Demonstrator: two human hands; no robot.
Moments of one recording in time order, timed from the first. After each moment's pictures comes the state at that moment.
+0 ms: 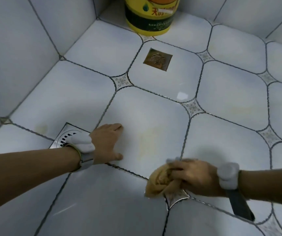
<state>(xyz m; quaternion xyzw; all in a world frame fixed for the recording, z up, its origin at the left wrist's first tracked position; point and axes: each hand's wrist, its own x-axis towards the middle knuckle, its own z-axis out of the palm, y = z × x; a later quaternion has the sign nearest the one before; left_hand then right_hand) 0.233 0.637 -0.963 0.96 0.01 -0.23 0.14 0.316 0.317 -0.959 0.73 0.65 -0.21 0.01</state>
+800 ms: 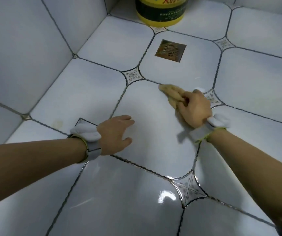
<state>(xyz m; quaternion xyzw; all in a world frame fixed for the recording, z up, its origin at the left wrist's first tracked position) 0.229 0.637 -0.957 0.97 0.05 -0.17 0.16 0.422 0.429 -1.001 0.95 0.23 0.00 -0.19</state>
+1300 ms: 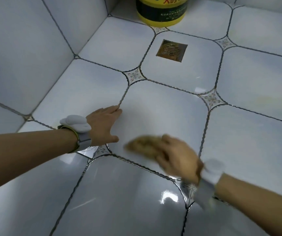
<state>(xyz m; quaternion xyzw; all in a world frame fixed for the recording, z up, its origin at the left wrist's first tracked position) 0.234 0.680 -0.951 0.97 0.06 -0.20 0.06 0.294 0.407 -0.999 0.83 0.49 -0.15 -0.22</state>
